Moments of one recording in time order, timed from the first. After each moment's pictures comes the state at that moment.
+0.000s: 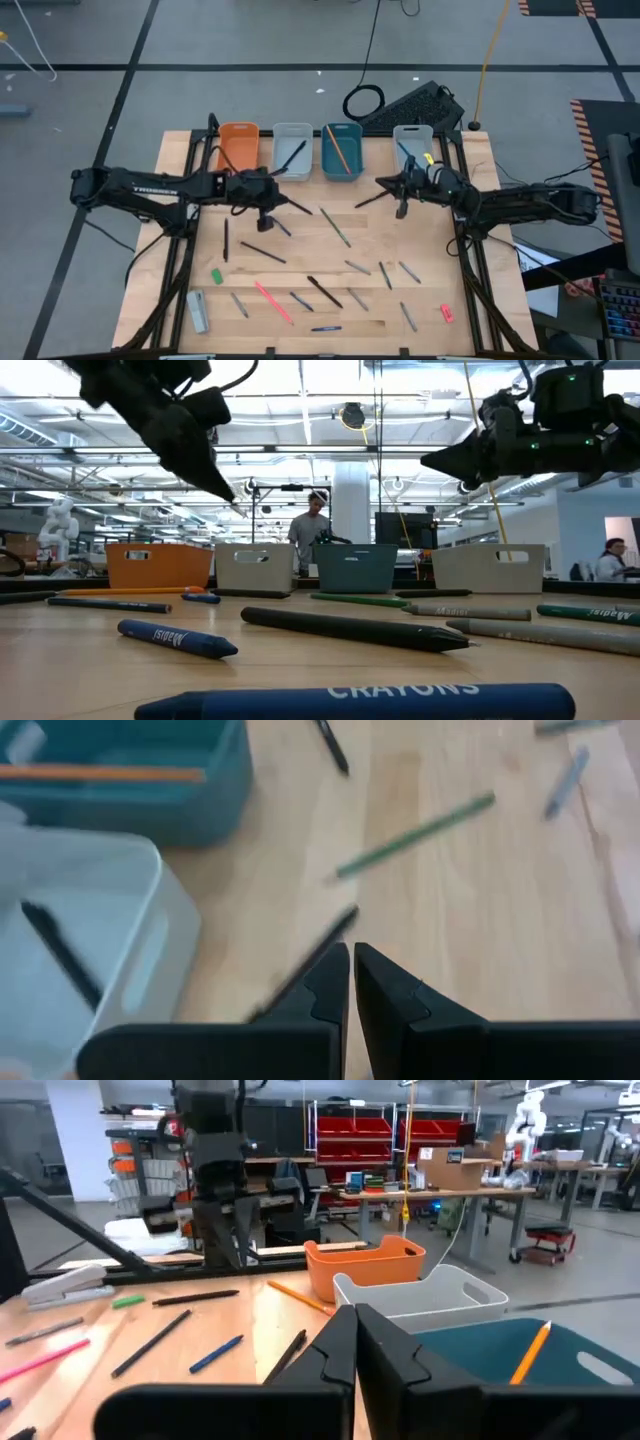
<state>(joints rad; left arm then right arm) 0.12 1.17 0.71 -0.29 -0.05 0.04 -0.35 1.02 0.11 0.96 -0.14 0.00</state>
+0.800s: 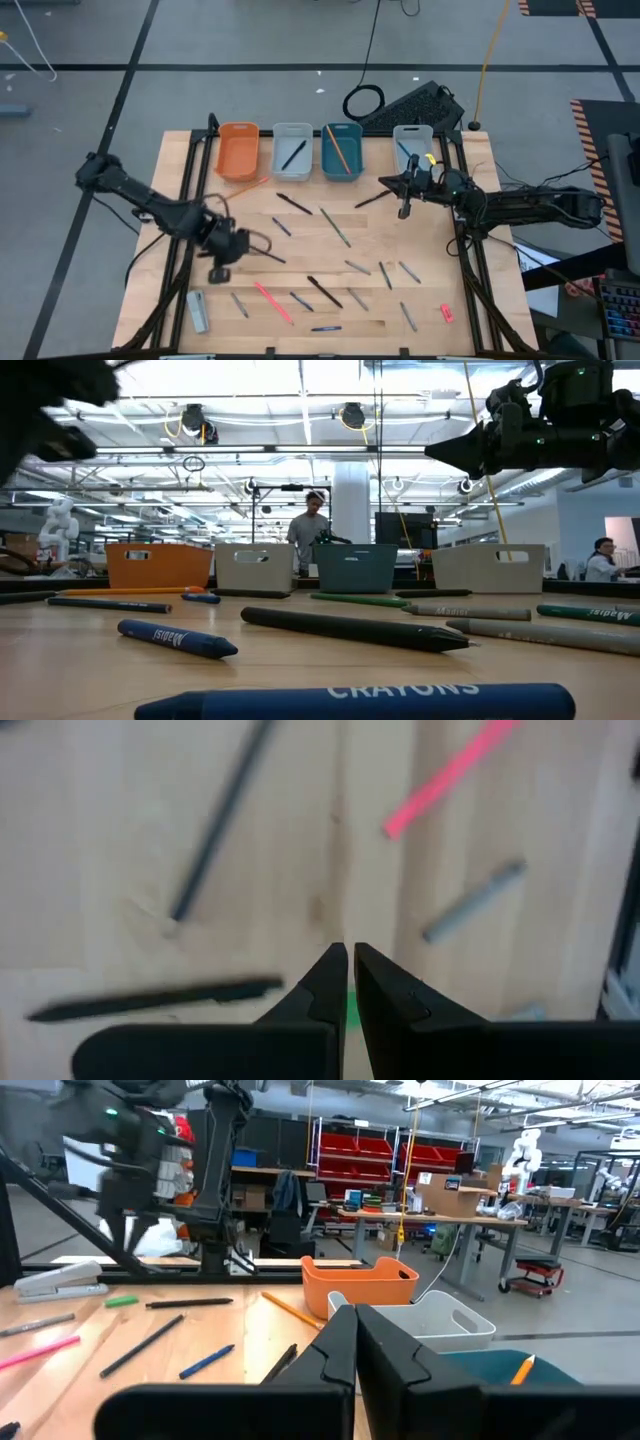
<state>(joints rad) -0.46 1.17 0.85 -0.98 0.11 -0.55 -0.35 0.96 0.10 0.94 -0.14 -0.07</state>
